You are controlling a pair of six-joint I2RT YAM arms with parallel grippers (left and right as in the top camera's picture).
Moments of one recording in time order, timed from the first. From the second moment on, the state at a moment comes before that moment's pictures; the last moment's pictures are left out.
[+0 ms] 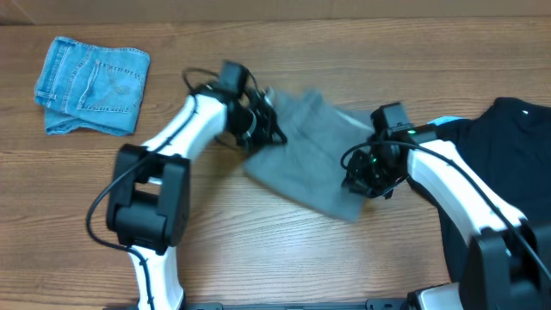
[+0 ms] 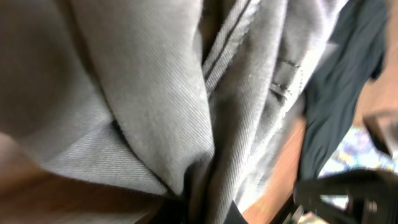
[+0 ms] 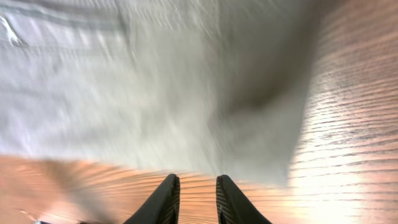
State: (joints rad) left arm -0.27 2.07 1.52 -0.75 0.73 -0.29; right arm 0.22 1.59 1.06 -0.93 -0.40 0.64
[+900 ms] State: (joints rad) left arm 0.27 2.05 1.82 -0.29 0.65 -0.48; right arm 0.22 1.50 1.08 -0.96 -0.41 0.65
